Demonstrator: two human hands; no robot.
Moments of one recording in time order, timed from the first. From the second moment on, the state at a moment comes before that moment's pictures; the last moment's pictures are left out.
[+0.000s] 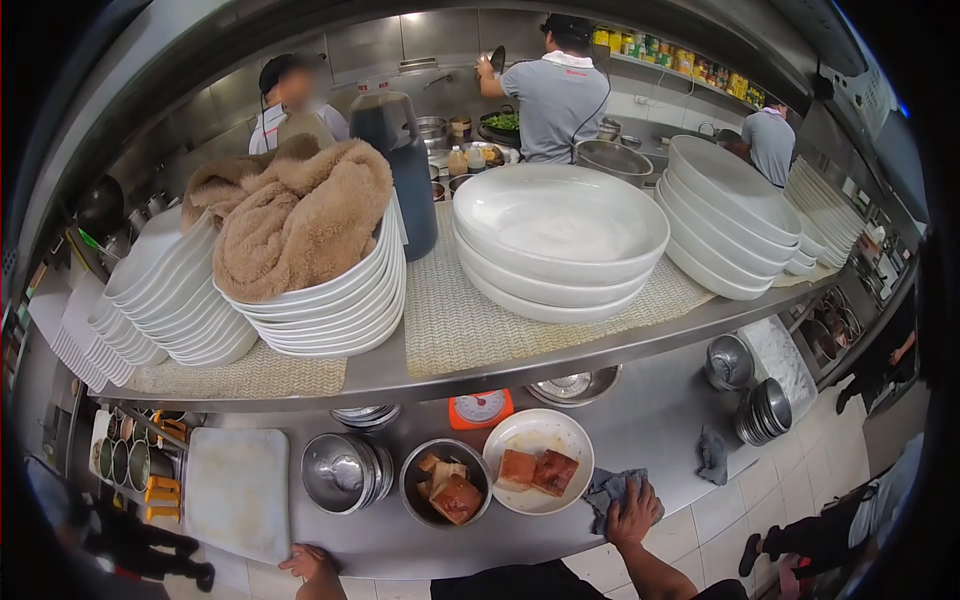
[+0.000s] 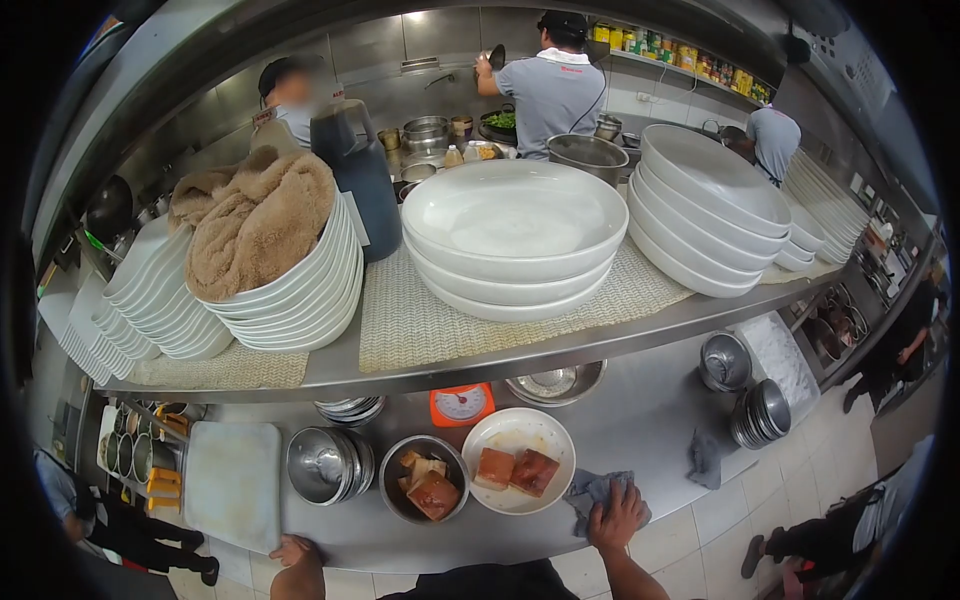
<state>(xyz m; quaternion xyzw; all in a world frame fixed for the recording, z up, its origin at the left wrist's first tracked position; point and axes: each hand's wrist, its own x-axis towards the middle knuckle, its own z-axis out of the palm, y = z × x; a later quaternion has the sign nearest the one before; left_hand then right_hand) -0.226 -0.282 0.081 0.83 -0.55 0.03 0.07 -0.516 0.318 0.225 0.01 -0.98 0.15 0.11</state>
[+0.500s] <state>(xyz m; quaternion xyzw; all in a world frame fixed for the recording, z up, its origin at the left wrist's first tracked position) -0.236 -0.277 0.102 0.85 -0.52 0.00 0.07 -0.516 0.317 0.226 0.01 -0.98 0.15 0.11</state>
